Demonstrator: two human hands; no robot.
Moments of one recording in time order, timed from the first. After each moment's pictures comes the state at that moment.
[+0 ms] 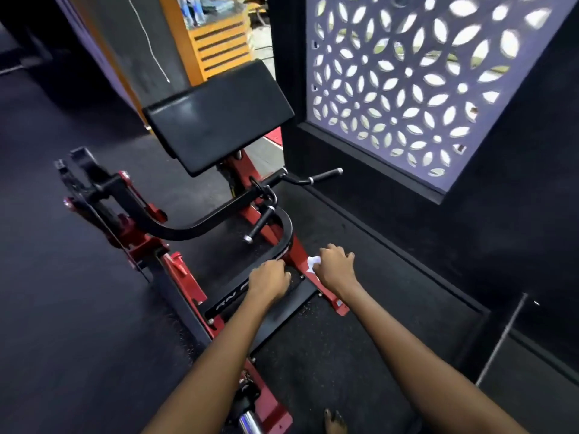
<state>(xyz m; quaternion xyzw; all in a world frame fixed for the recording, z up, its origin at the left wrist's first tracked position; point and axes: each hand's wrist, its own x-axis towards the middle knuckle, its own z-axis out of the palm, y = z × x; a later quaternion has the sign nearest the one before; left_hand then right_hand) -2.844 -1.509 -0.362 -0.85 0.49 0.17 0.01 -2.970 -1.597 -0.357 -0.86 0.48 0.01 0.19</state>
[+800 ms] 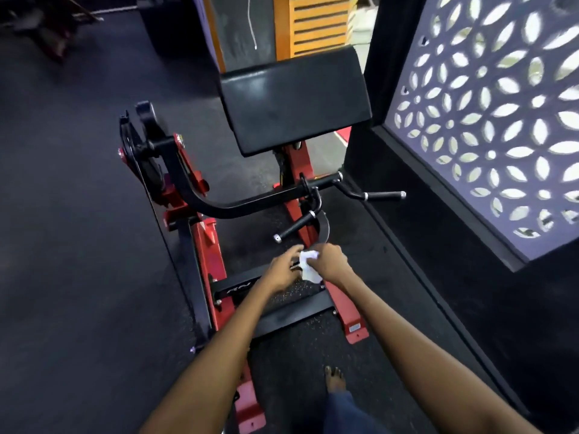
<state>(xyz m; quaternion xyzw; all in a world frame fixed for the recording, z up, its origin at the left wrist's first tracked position) -2.777 -1.567 -0.402 -0.82 0.33 0.35 -0.32 -2.856 -1.688 -0.388 -0.87 0.34 0.07 0.36</state>
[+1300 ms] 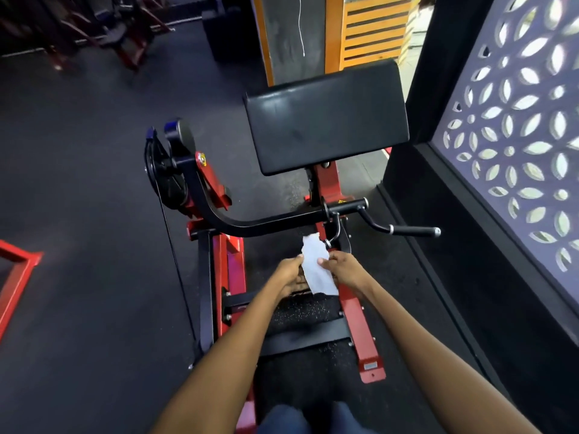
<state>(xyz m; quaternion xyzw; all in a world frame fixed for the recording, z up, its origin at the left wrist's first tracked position) -2.734 -1.674 -0.388 -0.68 -0.12 0.44 -0.58 -2.812 -1.798 -0.381 -0.68 0.27 0.07 0.68</state>
